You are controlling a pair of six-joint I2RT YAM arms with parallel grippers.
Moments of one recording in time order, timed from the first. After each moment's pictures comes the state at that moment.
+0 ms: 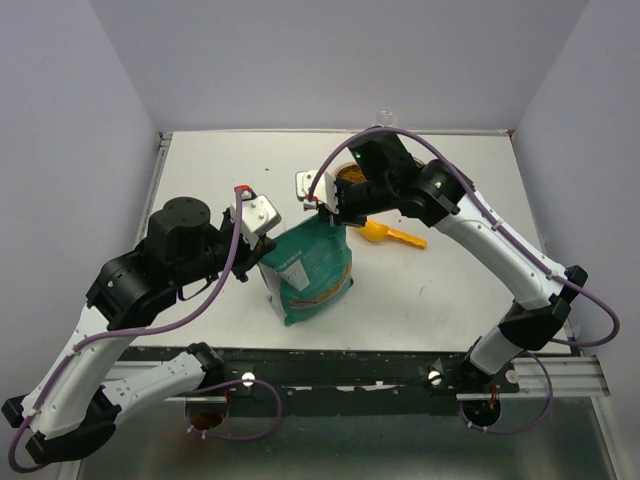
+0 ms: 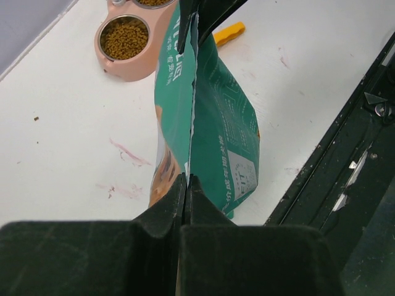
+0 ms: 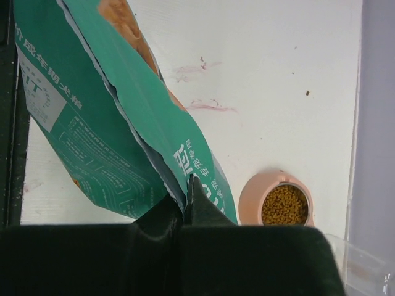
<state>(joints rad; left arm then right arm) -0.74 0.85 1.39 -0.95 0.16 0.16 0.87 1.62 1.93 -1.01 -0.35 -0.78</state>
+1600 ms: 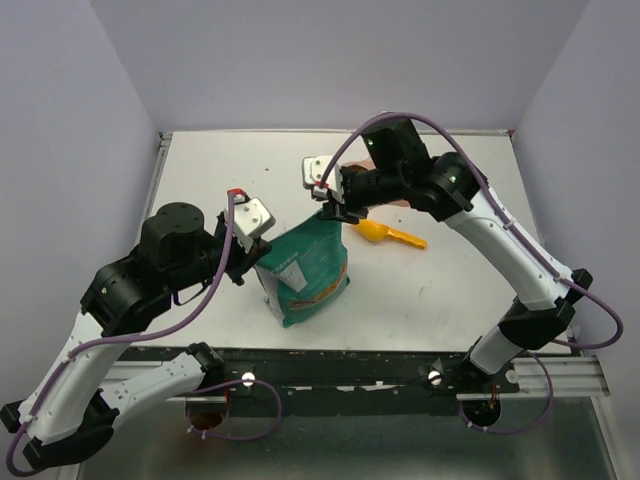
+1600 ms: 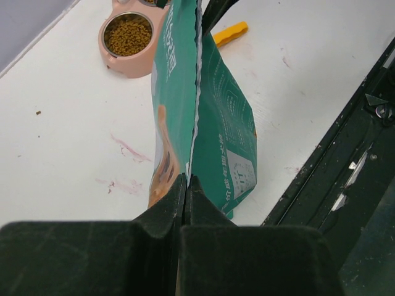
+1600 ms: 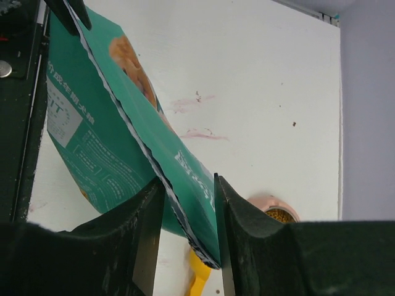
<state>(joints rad) -0.74 0.82 1.38 -0.96 0.15 0.15 0.85 1.61 2.02 -1.01 -0.46 -0.77</state>
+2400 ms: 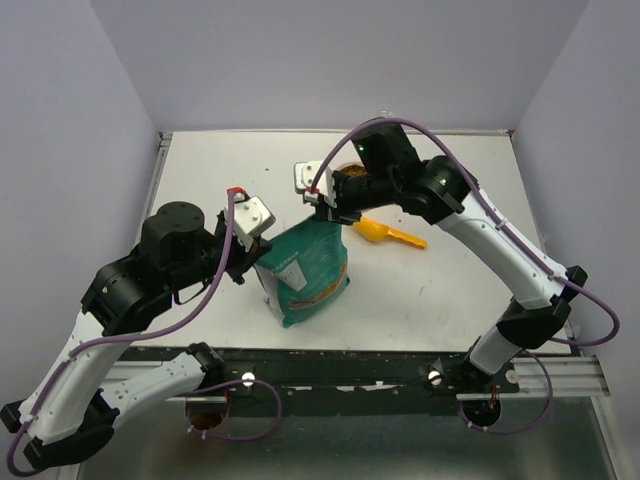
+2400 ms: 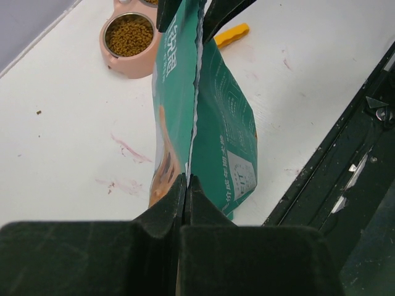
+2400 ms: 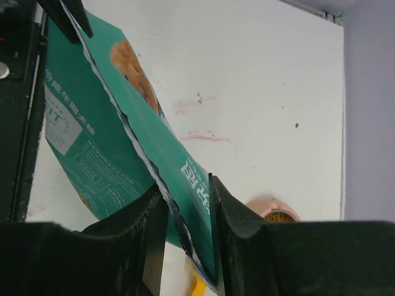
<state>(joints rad) -0.74 0.83 1.38 -0.95 0.15 0.15 0.89 1.64 2.01 -1.00 -0.40 -0.78</state>
